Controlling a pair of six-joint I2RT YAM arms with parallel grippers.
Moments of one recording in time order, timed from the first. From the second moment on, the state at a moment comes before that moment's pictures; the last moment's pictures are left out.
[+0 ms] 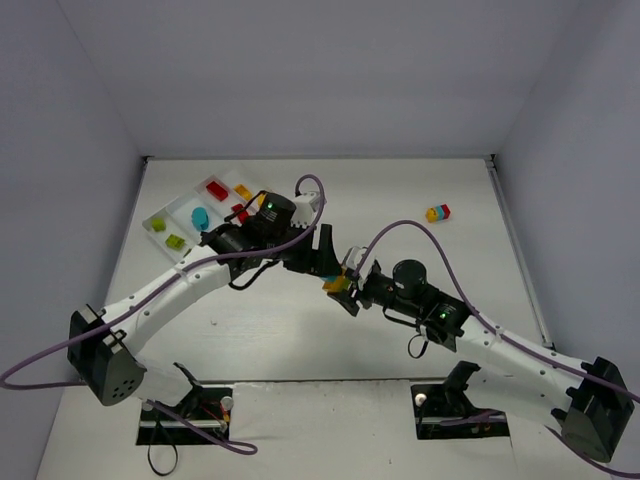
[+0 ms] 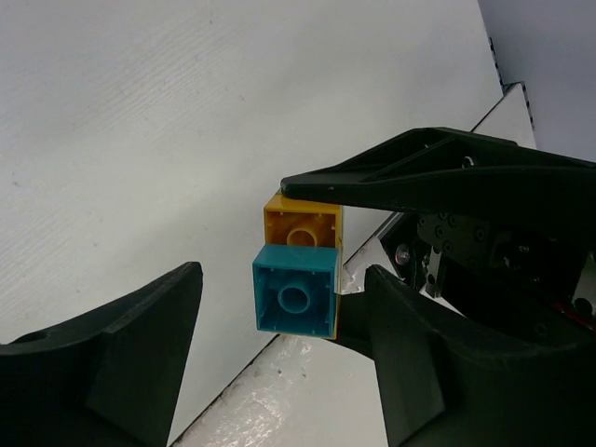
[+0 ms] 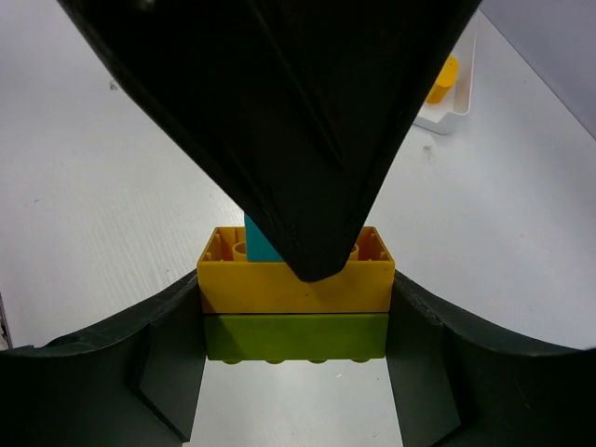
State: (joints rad) left arm -0.74 1.39 1.28 -0.58 0.35 -0.52; right arm 0.83 0.94 0.53 0.14 -0.22 -0.26
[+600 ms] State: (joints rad) left arm -0.74 1.45 1.33 -0.62 0.38 -0.52; right arm 0.83 0.96 0.52 0.19 -0.19 -0.26
